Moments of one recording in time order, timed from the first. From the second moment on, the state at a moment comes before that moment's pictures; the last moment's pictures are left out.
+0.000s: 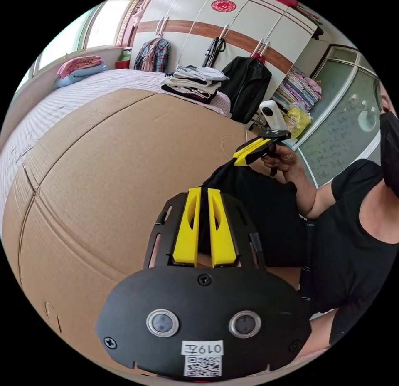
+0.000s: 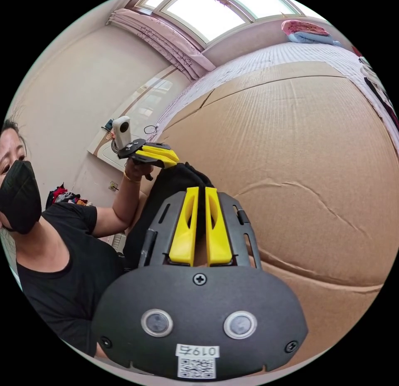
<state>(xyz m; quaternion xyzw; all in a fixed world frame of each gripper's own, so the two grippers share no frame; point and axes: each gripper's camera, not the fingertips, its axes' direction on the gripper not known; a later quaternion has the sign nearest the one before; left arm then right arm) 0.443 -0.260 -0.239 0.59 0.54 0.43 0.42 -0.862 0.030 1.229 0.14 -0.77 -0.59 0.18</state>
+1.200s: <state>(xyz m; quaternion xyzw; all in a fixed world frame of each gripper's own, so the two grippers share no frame) 0.496 -0.200 -0.261 0.64 0.46 0.39 0.48 -0.800 0.025 1.227 0.18 -0.76 -0.57 0.24</state>
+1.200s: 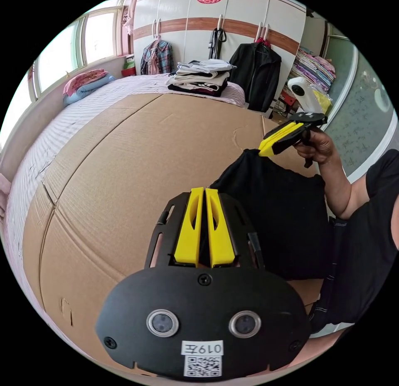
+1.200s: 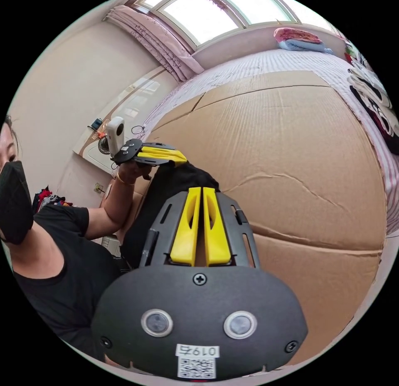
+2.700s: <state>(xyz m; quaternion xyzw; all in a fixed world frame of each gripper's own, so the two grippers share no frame) 0.546 -0.239 -0.420 0.54 0.48 0.61 0.32 -0.780 -0.002 1.222 0.18 -0.77 -0.57 0.20</state>
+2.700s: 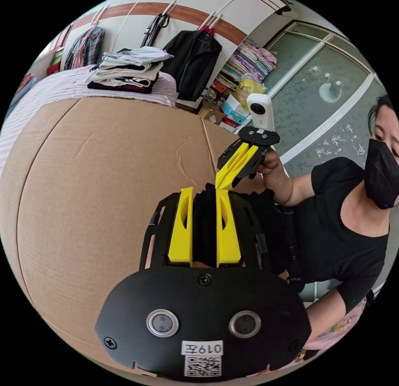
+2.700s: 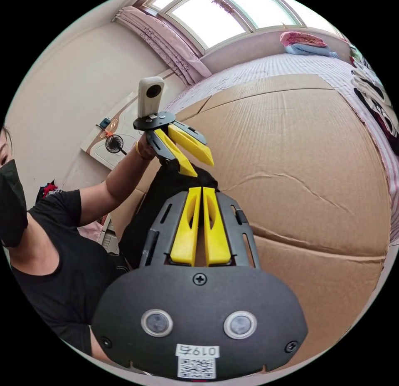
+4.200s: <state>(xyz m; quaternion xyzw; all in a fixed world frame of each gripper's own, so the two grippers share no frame) 0.551 -0.239 -0.428 0.56 0.48 0.62 0.26 -0.704 0.017 1.242 0.18 -0.76 -0.58 0.23</state>
